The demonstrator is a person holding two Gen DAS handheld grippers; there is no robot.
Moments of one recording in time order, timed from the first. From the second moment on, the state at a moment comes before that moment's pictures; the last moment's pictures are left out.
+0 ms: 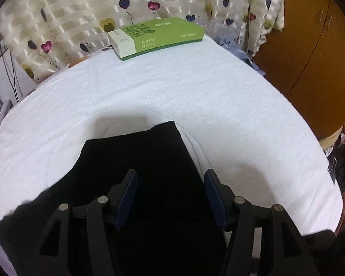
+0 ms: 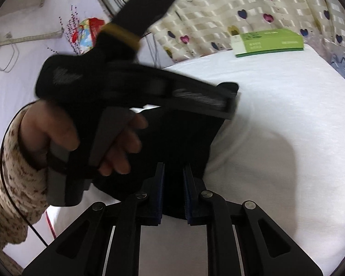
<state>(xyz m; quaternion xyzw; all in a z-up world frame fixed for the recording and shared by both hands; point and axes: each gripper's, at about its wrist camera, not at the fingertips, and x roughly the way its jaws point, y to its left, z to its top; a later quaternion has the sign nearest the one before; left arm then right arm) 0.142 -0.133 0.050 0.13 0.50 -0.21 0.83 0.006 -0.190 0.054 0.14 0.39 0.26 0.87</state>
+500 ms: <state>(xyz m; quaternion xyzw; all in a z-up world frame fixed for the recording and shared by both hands) 0.160 -0.129 0.038 0.14 0.53 -0.20 0.81 0.009 -0.186 0.054 0.14 0.39 0.24 0.88</state>
